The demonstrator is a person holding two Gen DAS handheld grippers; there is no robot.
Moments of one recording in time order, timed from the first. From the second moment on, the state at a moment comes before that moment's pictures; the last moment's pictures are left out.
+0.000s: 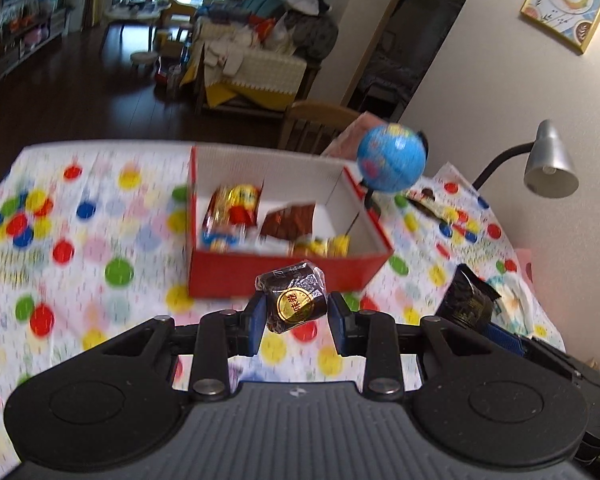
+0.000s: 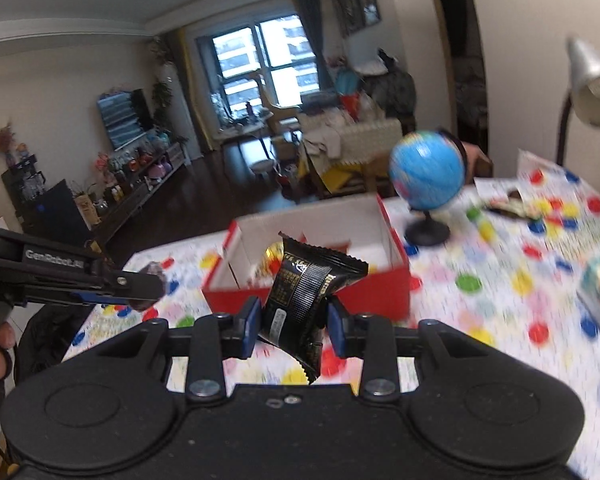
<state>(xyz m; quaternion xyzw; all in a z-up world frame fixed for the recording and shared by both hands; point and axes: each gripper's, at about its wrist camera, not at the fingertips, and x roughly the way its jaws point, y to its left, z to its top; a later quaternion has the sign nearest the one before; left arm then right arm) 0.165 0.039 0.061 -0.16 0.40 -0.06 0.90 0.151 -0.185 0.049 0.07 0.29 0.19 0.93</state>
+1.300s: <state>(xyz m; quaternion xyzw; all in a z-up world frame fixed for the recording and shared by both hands) 0.375 0.038 -0.079 -0.10 0.50 0.03 0.86 0.366 -0.127 -0.061 -0.02 0.42 0.21 0.88</state>
